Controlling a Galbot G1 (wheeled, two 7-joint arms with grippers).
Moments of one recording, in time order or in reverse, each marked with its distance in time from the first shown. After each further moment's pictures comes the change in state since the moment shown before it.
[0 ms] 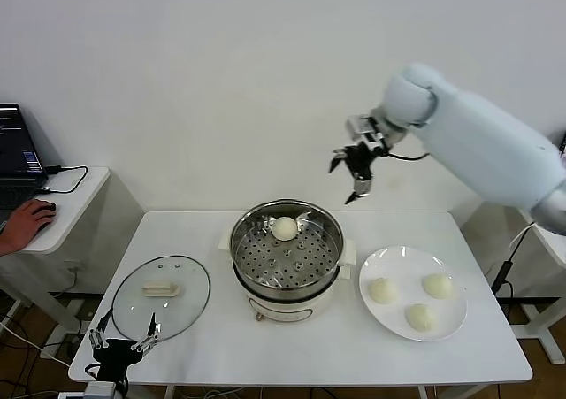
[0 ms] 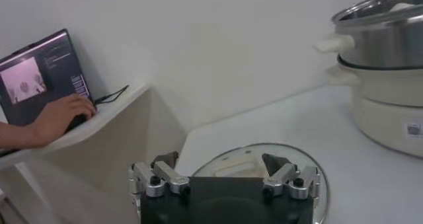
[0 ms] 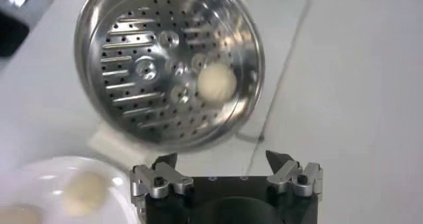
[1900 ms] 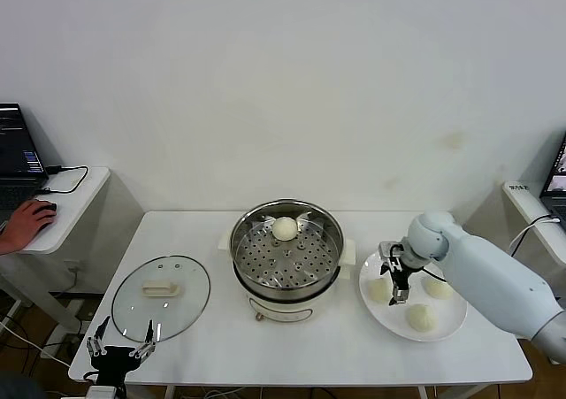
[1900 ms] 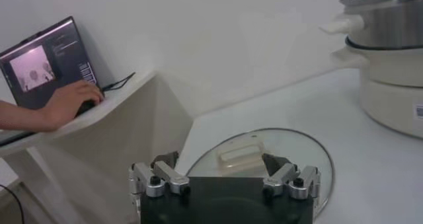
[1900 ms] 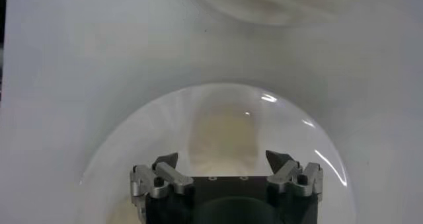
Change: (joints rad) left arm 0.003 -0.023 -0.011 0.032 0.033 0.005 -0.007; right arm -0.676 -0.003 0.320 -0.013 -0.399 0.001 0.143
